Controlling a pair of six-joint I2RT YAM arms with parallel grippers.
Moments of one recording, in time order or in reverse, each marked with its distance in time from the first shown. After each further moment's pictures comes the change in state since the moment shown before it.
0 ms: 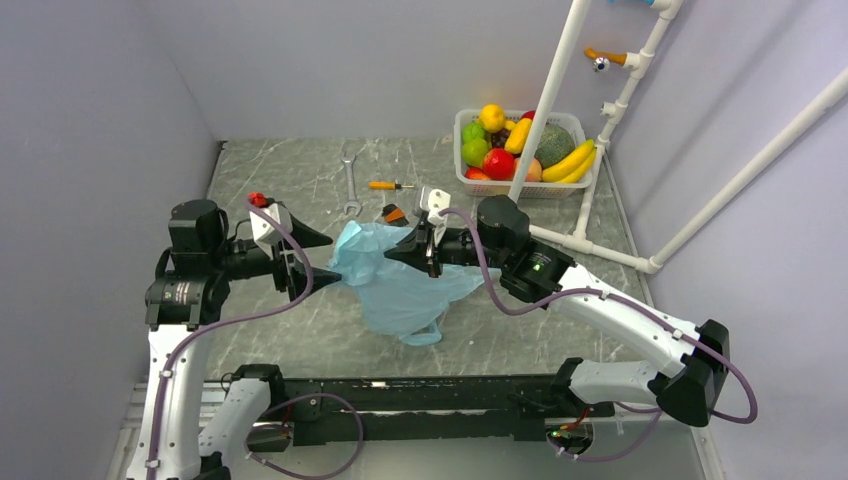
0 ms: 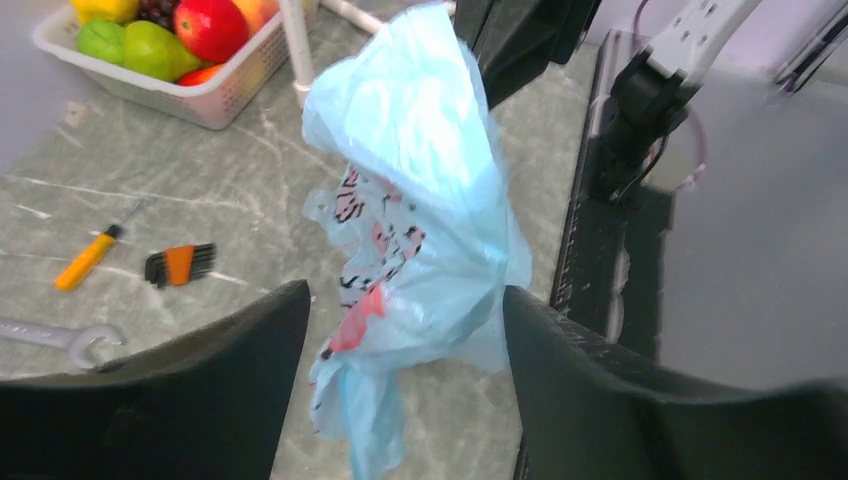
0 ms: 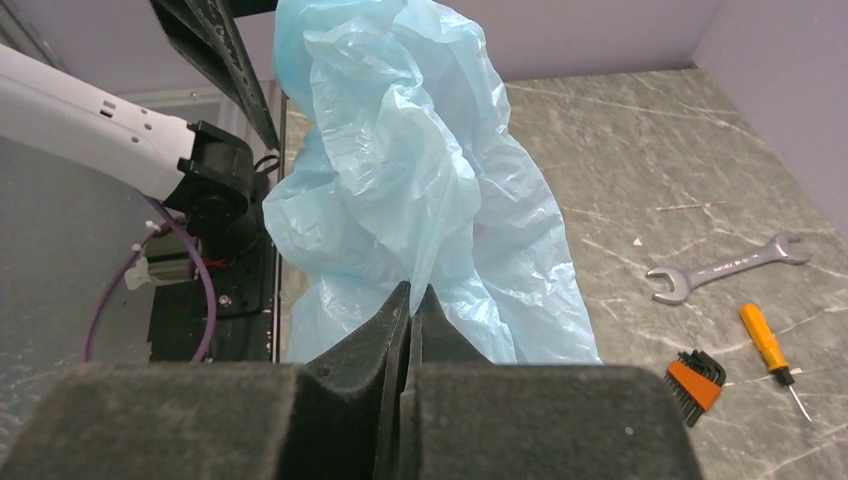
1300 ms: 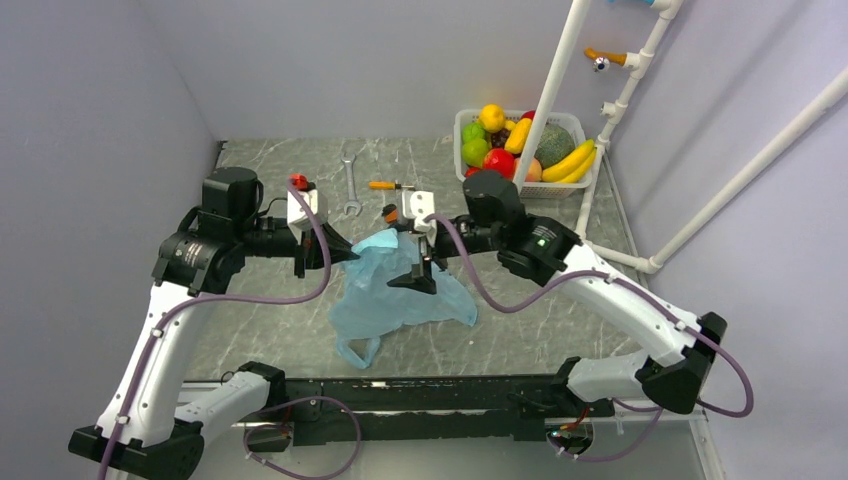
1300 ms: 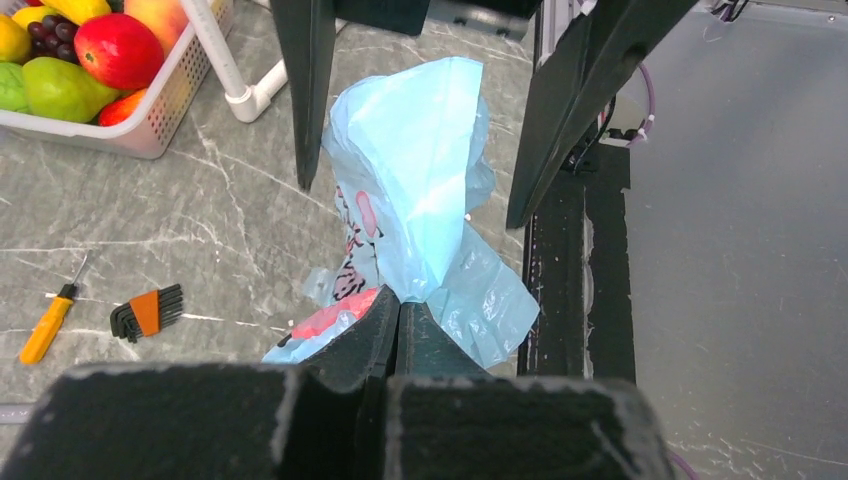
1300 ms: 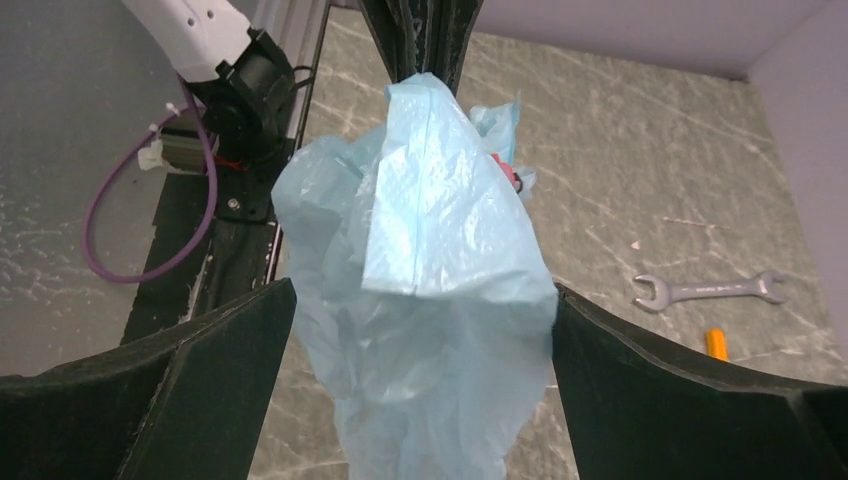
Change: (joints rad) left arm -0.304 0.195 0.237 -0.113 -0.143 0.074; right arm -0.005 0.116 0.287 -0.421 -0.143 -0.309
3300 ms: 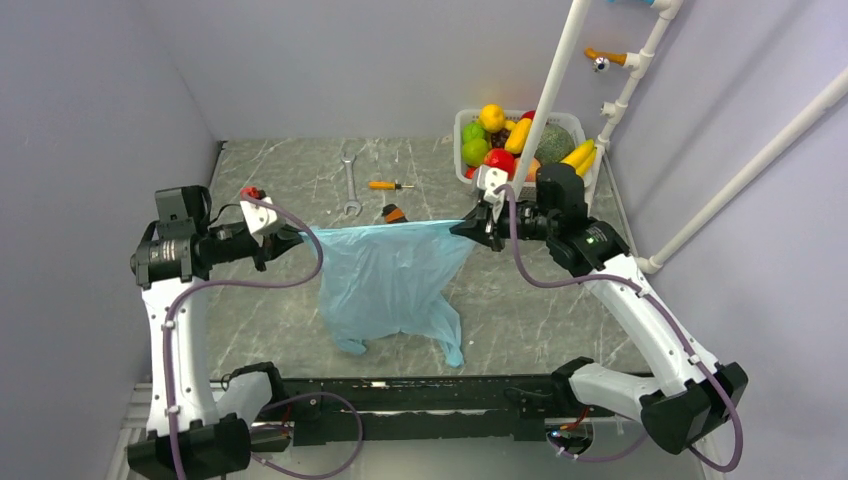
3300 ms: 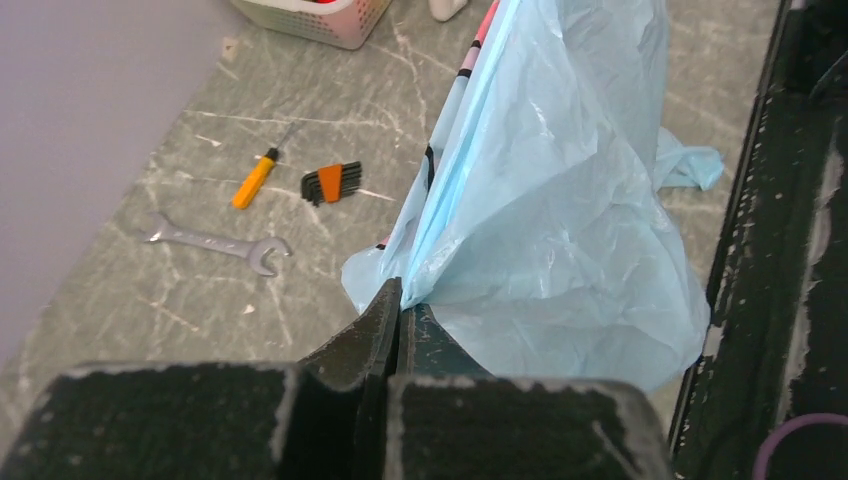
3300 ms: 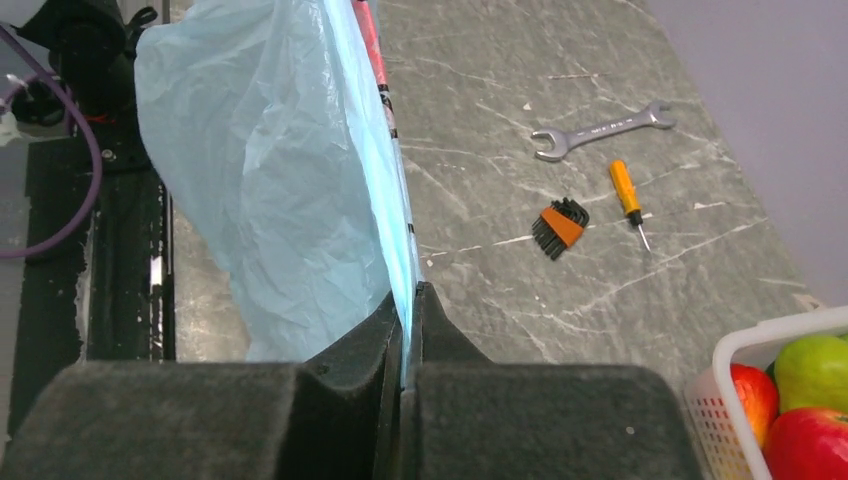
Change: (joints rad) left arm 0.521 -0.022 -0.105 -0.188 0.065 0.533; right arm -0.427 -0.190 -0.204 -0.029 -0.117 -0.053
